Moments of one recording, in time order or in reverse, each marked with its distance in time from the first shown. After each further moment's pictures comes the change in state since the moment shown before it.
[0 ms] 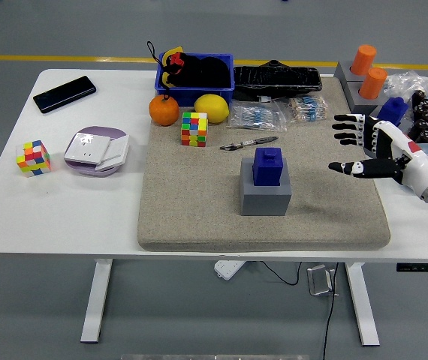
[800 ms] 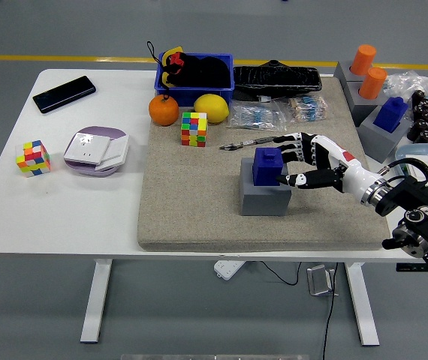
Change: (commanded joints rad) left arm -0.003 -0.005 0.017 0.000 -0.013 -0.003 -0.001; right arm 0.157 0.075 -0.285 -0.162 0.122 -0.029 0.060
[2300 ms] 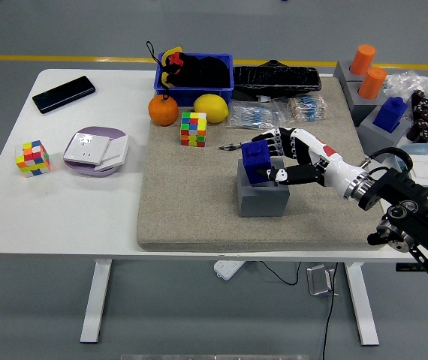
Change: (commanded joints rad) left arm 0.005 -0.011 -0.001 0.001 -0.006 -0.004 0.001; right arm 0.050 0.010 -0.068 0.045 -0.009 -0.033 0.028
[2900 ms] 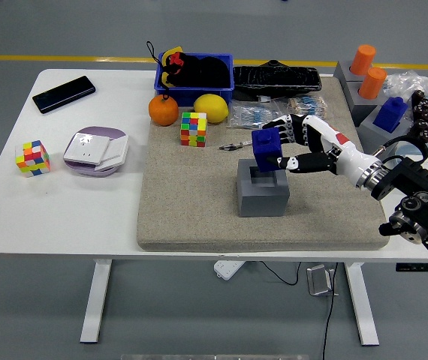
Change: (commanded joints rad) left arm -0.001 0.002 -0.009 0.000 0.002 0.000 -0.001; right arm 0.003 -0.067 0.056 0.037 -0.015 -0.017 -0.001
